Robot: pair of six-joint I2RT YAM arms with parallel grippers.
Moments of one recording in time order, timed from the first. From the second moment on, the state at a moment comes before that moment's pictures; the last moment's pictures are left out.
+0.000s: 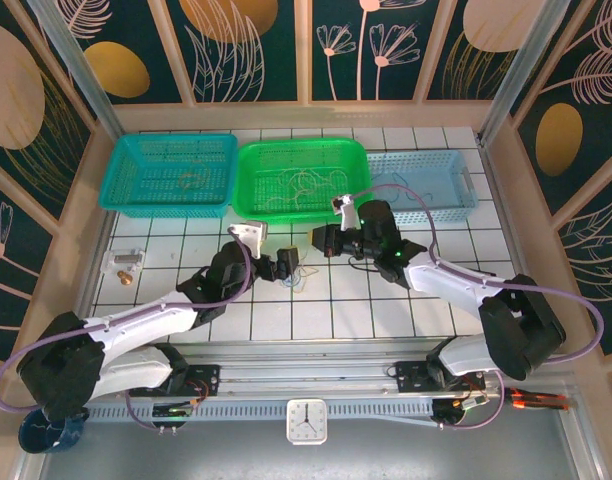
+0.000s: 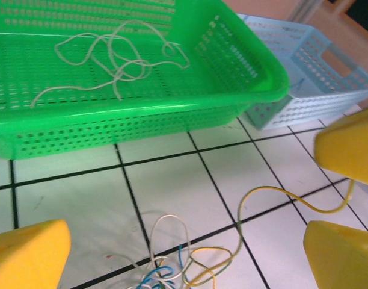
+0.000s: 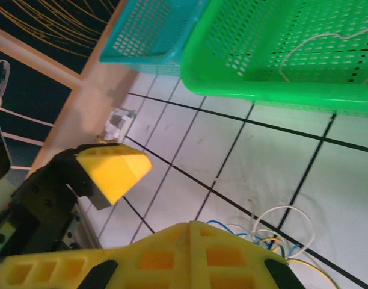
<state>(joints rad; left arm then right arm) -0.79 1.16 0.47 0.30 -0.15 -0.48 0.65 1.37 0.72 0.24 -0.46 0.63</state>
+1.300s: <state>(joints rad) -0.79 1.32 0.51 0.53 0.18 -0.36 0.71 1.35 0.74 0.34 -0.54 0.73</state>
